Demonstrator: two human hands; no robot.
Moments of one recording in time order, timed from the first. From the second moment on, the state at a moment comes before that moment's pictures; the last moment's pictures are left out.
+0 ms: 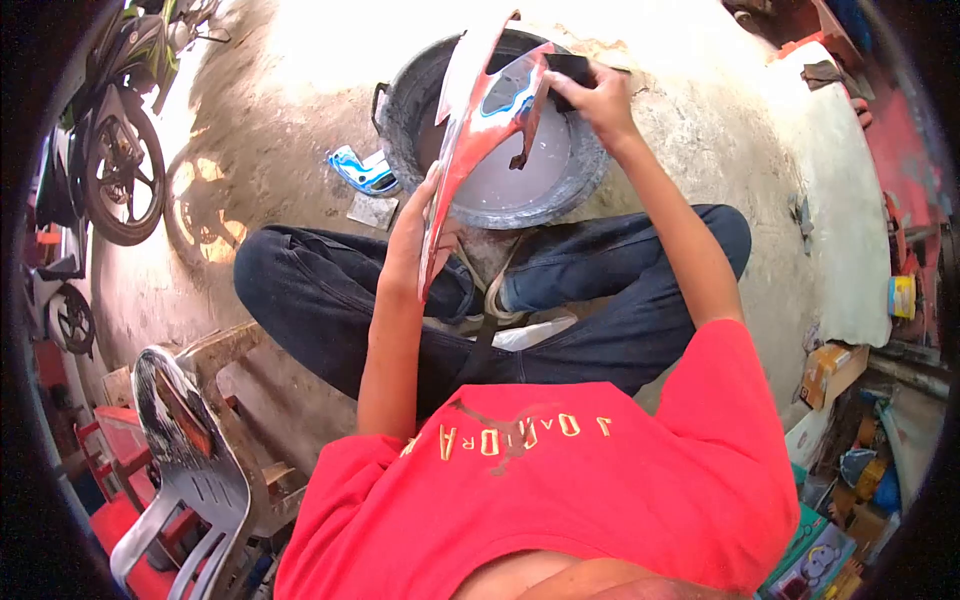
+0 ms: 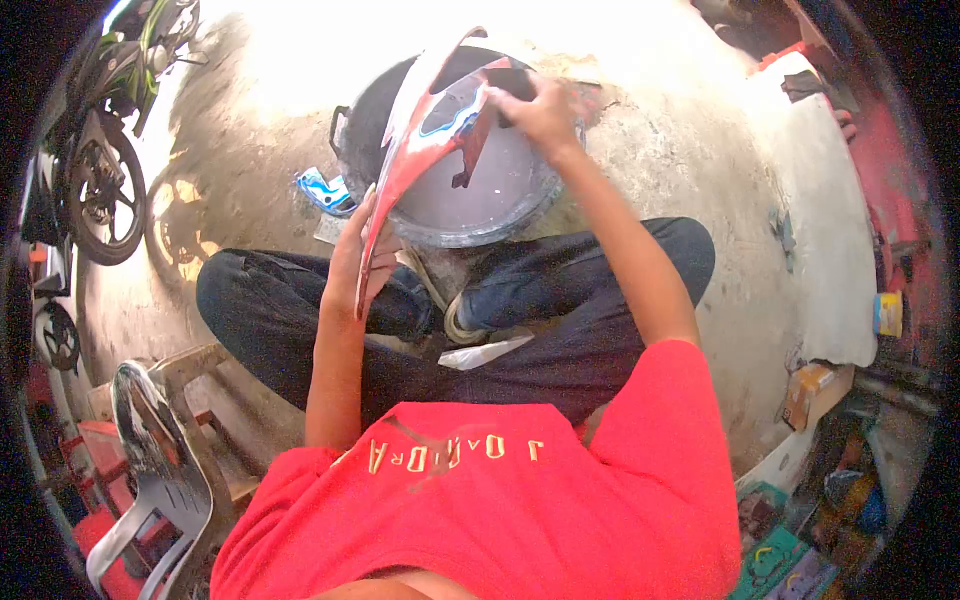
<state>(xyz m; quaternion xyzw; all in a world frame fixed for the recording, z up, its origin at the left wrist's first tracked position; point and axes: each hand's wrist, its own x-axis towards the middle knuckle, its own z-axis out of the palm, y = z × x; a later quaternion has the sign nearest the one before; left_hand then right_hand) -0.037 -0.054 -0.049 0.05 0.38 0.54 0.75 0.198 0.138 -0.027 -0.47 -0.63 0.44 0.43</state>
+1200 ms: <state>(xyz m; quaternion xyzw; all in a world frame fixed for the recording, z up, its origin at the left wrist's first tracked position) -0.031 -0.069 -0.077 -0.06 0.01 0.64 0.77 0.130 0.051 -0.100 -0.25 -0.80 0.31 0.44</state>
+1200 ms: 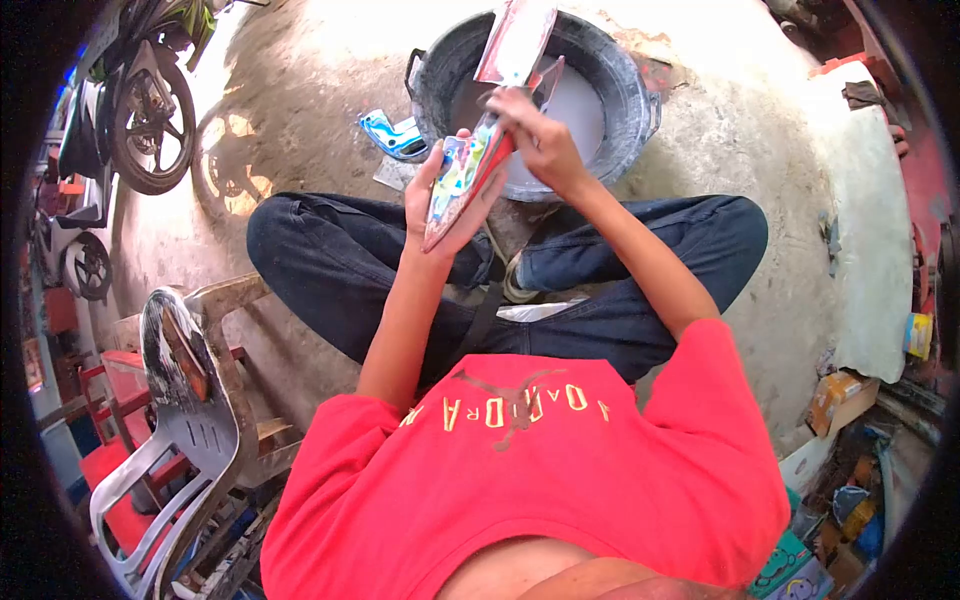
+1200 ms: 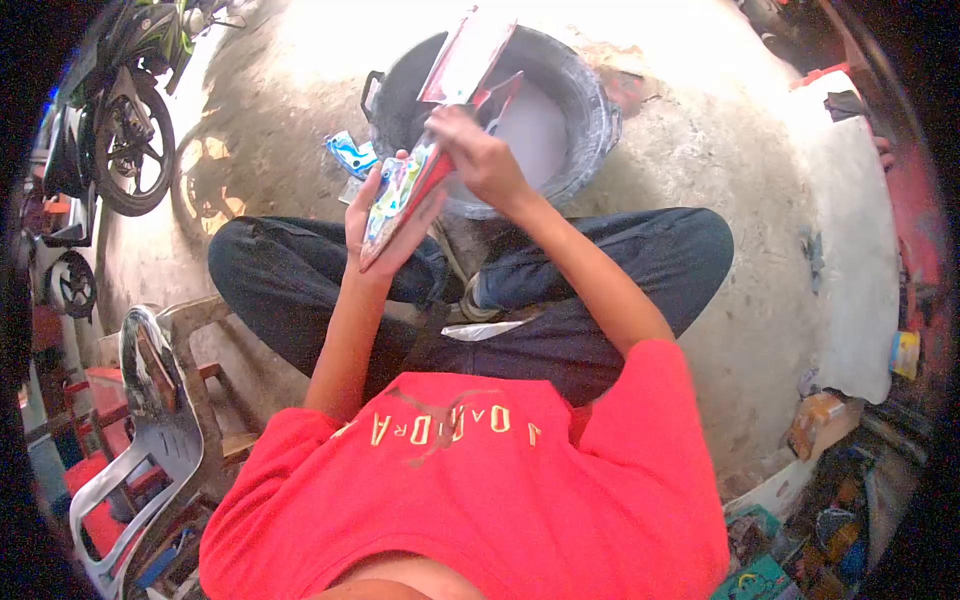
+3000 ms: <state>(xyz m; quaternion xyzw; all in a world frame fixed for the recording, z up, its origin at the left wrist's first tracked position) -0.027 -0.074 -0.090 -0.04 0.05 0.68 0.73 0.119 -0.012 -0.054 -0.16 -0.91 0.21 0.33</state>
